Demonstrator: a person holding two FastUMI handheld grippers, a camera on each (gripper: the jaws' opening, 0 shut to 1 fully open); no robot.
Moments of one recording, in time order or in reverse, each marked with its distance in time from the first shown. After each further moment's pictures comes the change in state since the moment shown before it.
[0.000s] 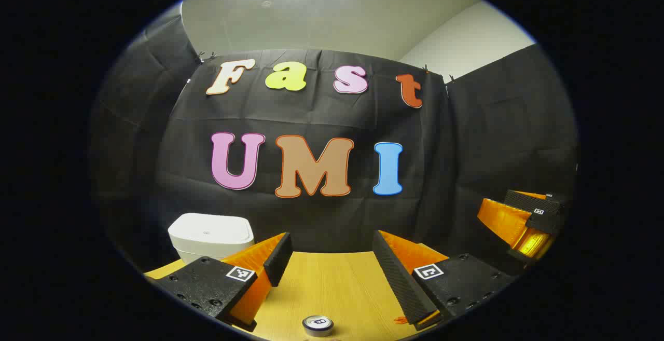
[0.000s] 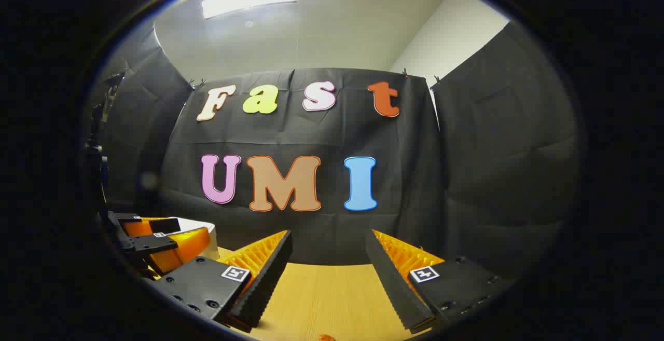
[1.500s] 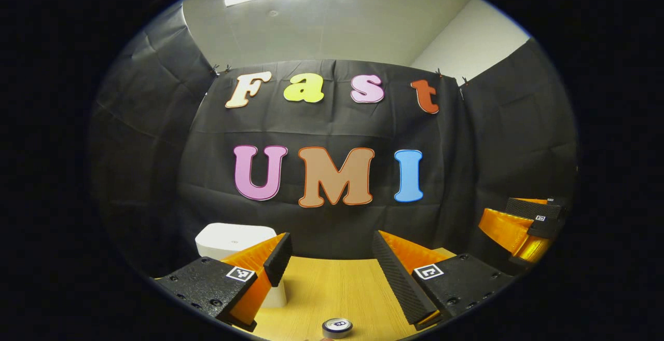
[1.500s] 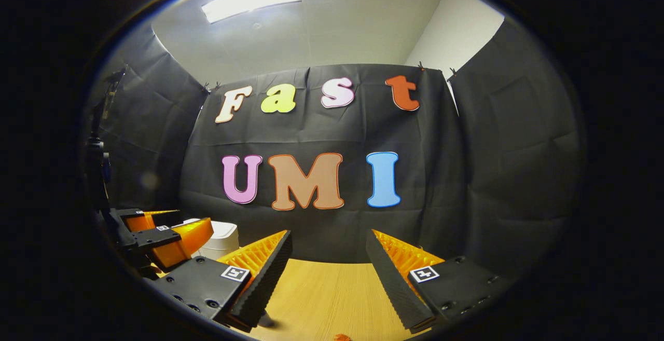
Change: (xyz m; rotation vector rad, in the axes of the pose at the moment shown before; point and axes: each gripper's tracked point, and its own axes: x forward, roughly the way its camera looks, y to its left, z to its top) left arm -0.014 0.029 0.016 0.039 -0.049 0.108; right arm 0.007 0.027 -0.002 0.013 0.016 0.124
